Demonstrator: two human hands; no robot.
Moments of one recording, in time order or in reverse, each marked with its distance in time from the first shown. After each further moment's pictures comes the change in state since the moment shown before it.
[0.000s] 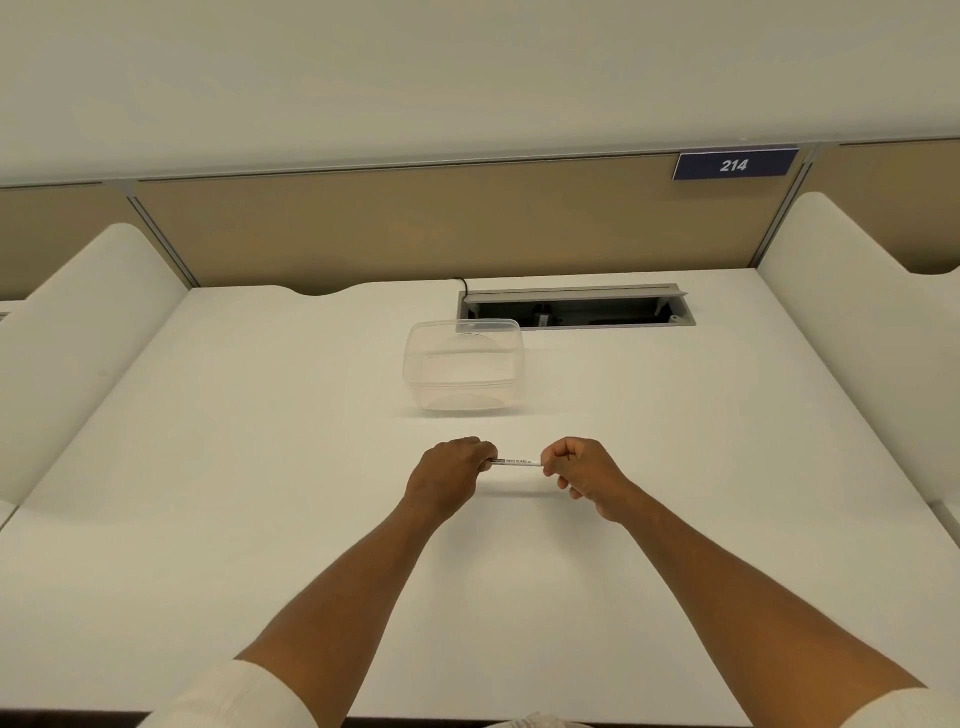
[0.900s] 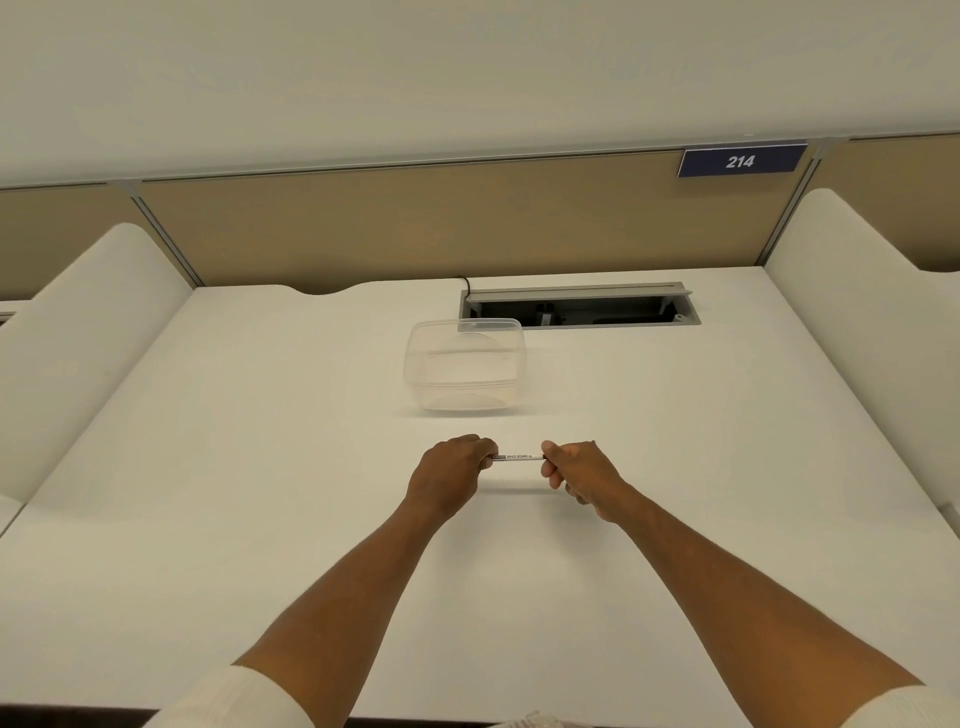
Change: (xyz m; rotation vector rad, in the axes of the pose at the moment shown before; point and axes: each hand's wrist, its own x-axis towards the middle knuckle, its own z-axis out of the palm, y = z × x) left_hand 0.004 0.001 0.004 -0.021 0.004 -0.037; right_hand 0.003 -0.004 0.003 -0.053 -0.013 0.063
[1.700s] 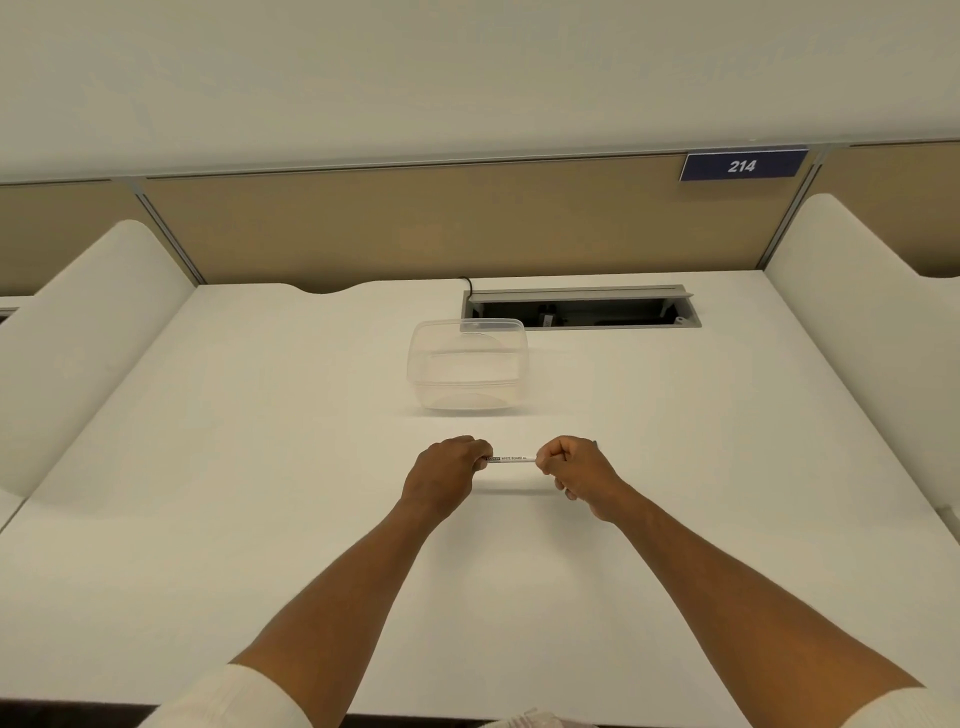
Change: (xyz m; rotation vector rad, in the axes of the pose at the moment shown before) left_hand -0.012 -0.001 -0.012 -0.029 0.023 0.007; right_hand -0.003 0.000 0.007 0.029 0.009 -0.091
